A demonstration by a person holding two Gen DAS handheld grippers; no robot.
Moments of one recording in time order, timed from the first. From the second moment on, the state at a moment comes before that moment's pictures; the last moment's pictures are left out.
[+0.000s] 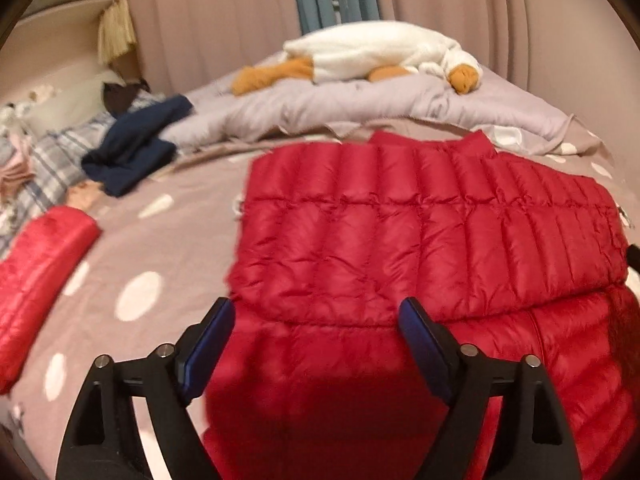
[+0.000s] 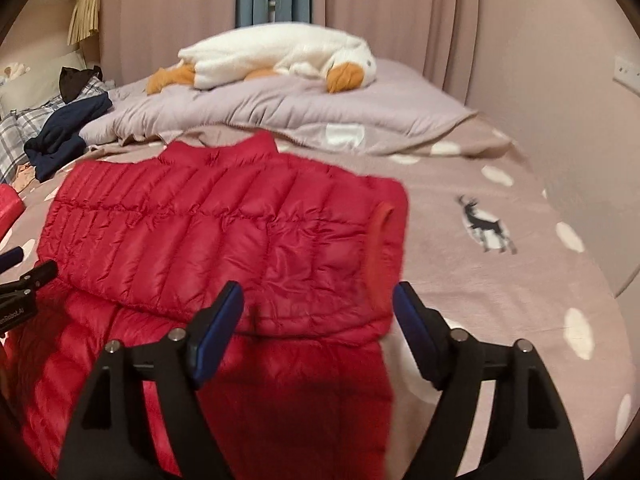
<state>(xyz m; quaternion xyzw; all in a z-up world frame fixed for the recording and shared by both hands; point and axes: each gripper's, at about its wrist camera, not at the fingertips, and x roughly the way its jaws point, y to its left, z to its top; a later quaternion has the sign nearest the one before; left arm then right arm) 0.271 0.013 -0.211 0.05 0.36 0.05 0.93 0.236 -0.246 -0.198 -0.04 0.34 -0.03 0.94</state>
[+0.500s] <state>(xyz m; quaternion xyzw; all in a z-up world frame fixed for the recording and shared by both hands) 0.164 0.084 -0.220 -0.17 0.35 0.05 0.92 0.112 -0.278 -0.207 0.07 0.31 -0.06 0.95</state>
